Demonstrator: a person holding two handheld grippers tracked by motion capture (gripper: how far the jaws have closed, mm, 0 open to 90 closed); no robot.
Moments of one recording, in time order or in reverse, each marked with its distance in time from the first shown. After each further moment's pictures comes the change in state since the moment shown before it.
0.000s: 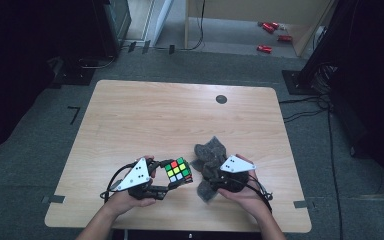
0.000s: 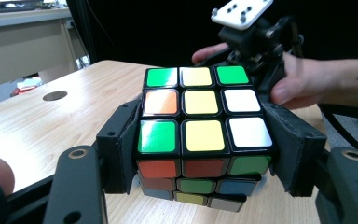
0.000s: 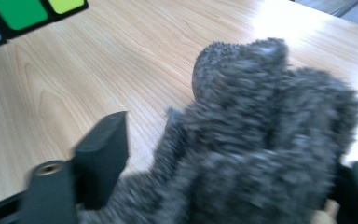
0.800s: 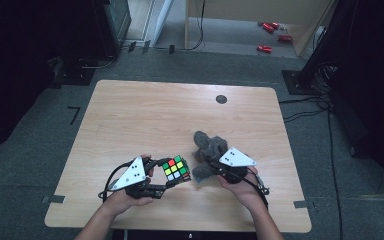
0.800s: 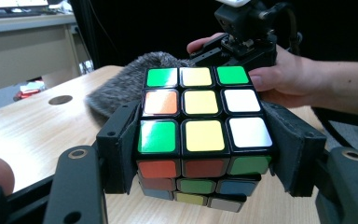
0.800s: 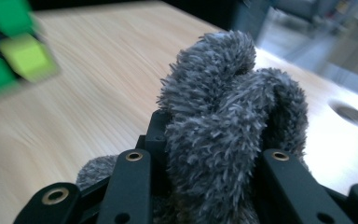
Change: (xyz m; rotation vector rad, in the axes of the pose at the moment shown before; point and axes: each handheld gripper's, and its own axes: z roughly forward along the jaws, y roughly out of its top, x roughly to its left) left arm 0.005 0.003 -0.011 -0.031 0.017 -0.012; right arm 0.001 0.030 0.007 -0.130 -0.065 -0.040
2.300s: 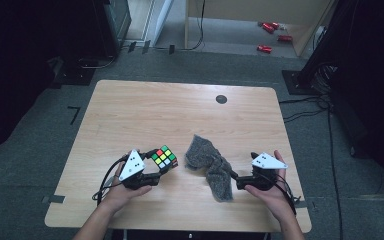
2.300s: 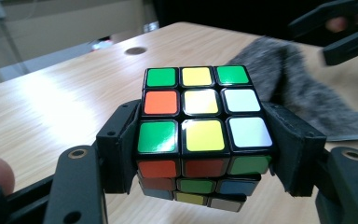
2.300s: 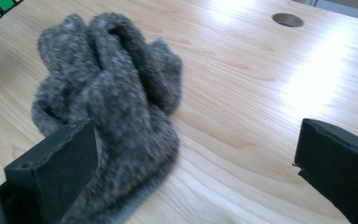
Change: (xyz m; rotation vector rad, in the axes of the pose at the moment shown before) left arm 0.026 -0.026 0.006 0.162 0.305 -0.052; right arm -0.054 -0.050 -0.062 0.167 -0.131 0.165
